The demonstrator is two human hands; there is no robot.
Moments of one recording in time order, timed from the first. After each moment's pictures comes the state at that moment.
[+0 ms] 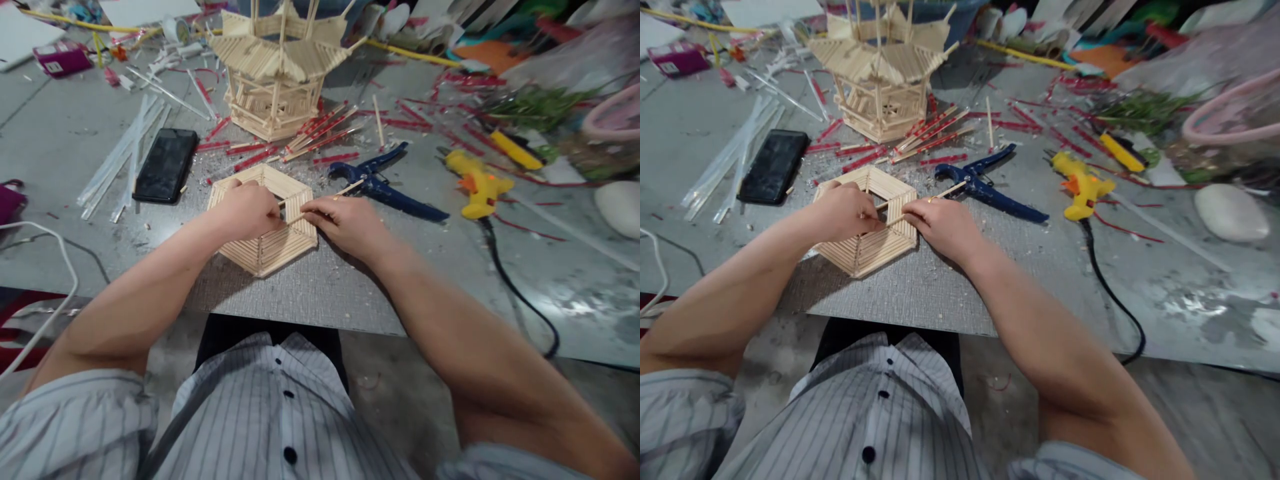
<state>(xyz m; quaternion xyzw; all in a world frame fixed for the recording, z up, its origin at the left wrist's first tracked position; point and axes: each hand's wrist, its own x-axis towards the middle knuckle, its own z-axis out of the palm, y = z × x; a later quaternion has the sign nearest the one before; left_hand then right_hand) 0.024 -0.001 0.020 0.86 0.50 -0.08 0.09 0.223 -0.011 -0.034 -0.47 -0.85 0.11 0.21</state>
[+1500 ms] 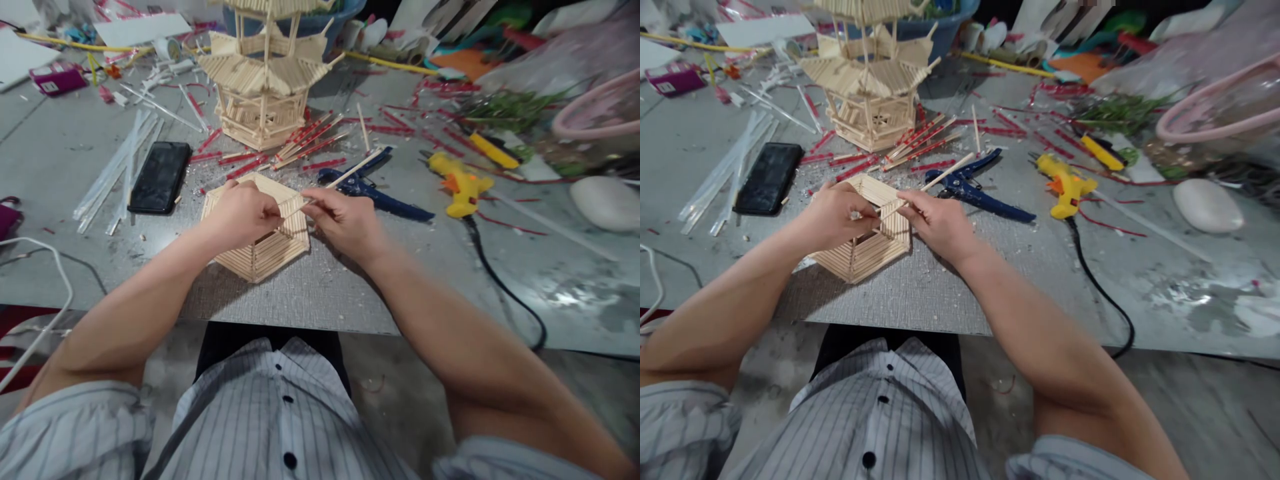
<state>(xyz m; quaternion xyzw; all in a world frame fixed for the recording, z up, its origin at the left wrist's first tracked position) 0.024 -0.006 0.027 0.86 0.50 0.04 0.09 0.225 -0.012 -0.030 -0.48 -0.81 0.12 0.32</state>
